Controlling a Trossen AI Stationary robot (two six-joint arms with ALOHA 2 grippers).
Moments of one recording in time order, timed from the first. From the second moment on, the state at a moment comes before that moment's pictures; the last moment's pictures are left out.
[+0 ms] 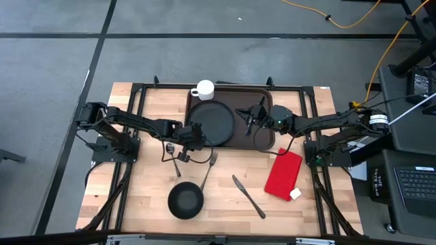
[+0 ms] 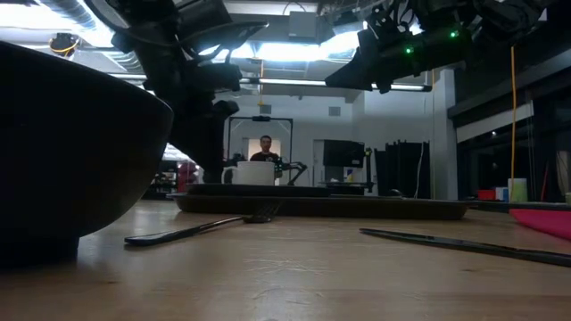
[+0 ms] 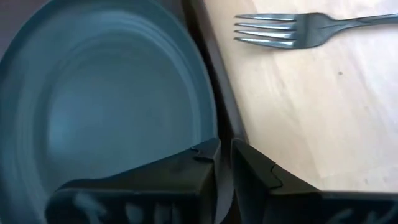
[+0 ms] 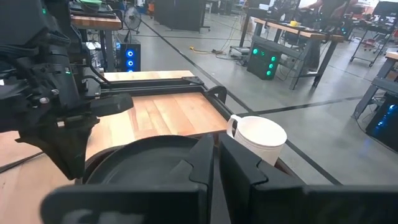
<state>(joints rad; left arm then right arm) 0.02 1.52 0.83 -0.36 -0.15 0.41 -0.17 1.33 0.60 0.60 0.27 -0.08</state>
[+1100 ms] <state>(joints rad) -0.09 1.51 0.97 -0.57 -0.17 0.14 -0.17 1.33 0.60 0.60 0.27 -0.07</state>
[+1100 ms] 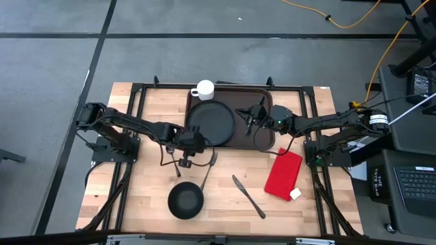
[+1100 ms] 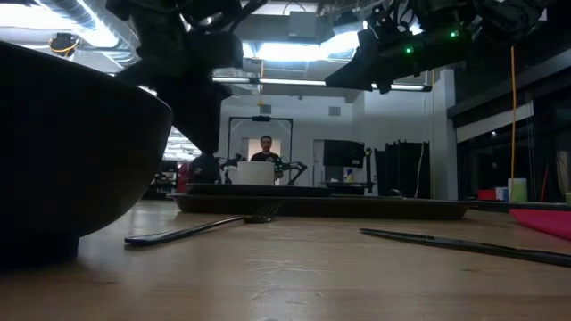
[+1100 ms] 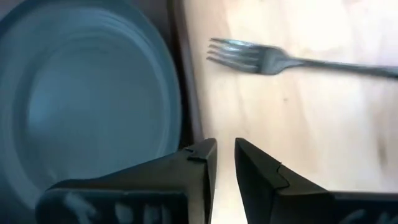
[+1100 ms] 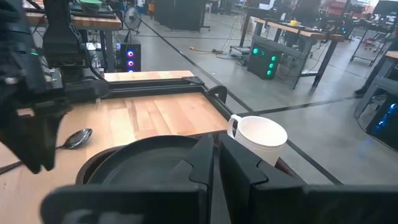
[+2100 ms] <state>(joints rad) -0.43 1.51 1.17 -0.71 -0.24 -0.50 -0.16 1.33 0.60 0.51 0.26 -0.03</state>
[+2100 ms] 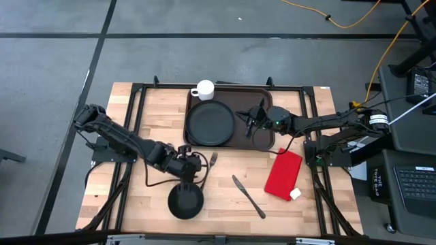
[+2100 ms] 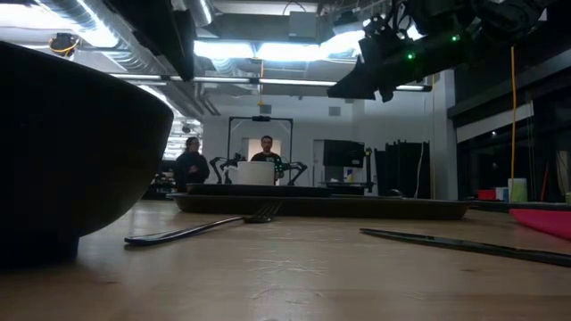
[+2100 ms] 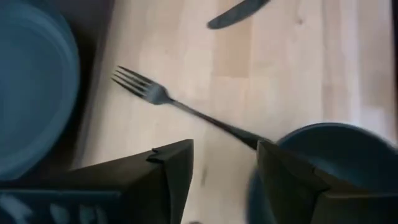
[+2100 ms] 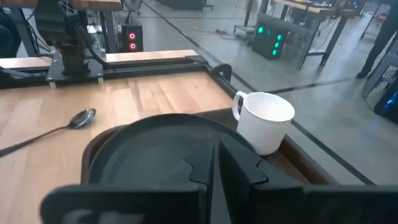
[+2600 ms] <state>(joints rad) -0.58 1.70 1.34 -0.67 -0.25 -0.63 -0.15 1.33 0.60 0.51 0.26 0.02</state>
